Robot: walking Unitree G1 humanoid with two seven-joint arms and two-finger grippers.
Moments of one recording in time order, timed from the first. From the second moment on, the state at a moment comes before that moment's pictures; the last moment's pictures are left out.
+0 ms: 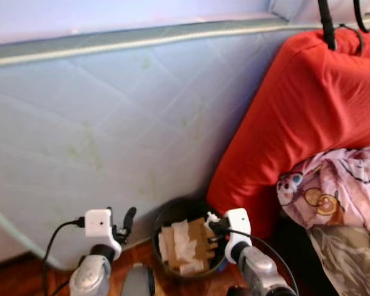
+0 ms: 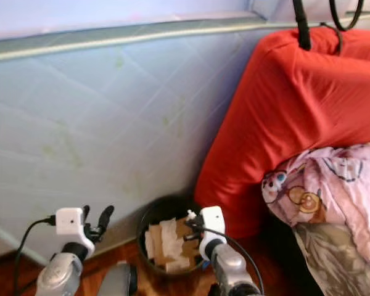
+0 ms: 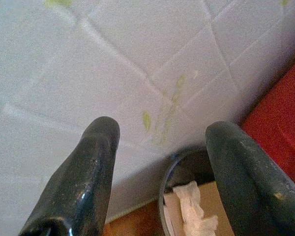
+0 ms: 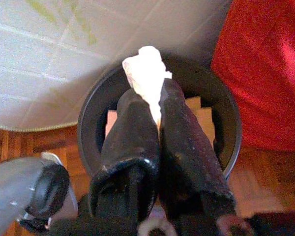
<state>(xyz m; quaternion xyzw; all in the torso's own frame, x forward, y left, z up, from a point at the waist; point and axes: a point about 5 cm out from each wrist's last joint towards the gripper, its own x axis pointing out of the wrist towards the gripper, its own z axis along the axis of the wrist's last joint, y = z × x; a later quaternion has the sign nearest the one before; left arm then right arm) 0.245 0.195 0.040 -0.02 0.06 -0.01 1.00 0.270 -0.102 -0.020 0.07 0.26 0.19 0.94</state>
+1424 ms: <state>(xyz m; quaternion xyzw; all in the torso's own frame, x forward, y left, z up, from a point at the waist) 0.243 0.198 0.088 -0.02 0.00 -0.01 1.00 0.309 -0.070 0.016 0.04 0.26 0.23 0.94</state>
